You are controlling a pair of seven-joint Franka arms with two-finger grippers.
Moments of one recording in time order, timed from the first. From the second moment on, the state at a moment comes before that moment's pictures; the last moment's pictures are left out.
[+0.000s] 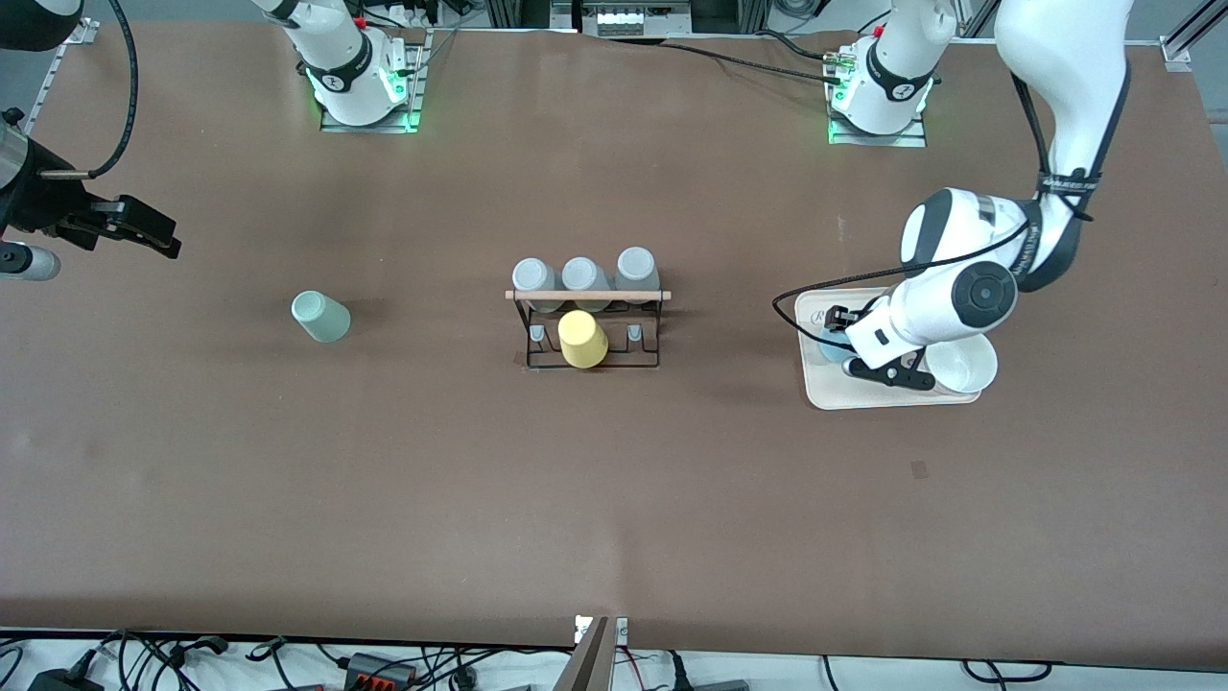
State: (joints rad) left arm -0.09 0.36 -0.14 -1.92 -0.06 2.03 -0.02; right arm -0.03 0.04 0.05 -1.58 -0.04 1.58 0.11
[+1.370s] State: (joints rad) left arm -0.40 0.64 -0.27 -1.25 -0.13 1.89 -0.66; right arm -0.02 0.05 0.05 -1.59 -0.04 1.59 0.11
